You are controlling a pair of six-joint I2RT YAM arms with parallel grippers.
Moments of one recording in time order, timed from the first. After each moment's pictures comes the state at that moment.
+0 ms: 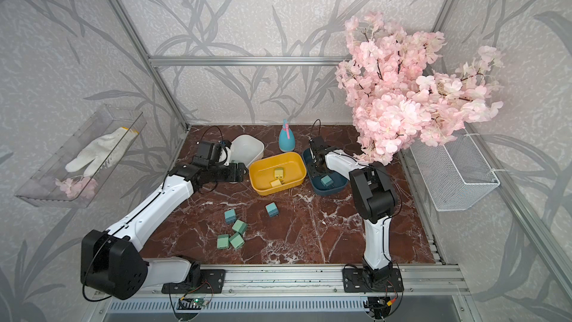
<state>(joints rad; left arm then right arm) -0.27 1.33 1.06 -0.63 0.14 -0.24 0.39 2.01 1.41 -0.58 0.11 0.10</state>
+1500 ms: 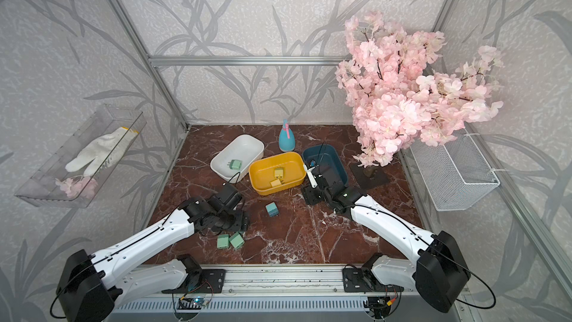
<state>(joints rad) -0.70 1.06 0.72 -0.93 0.00 -0.71 0.67 1.23 0.84 -0.39 0.05 0.20</state>
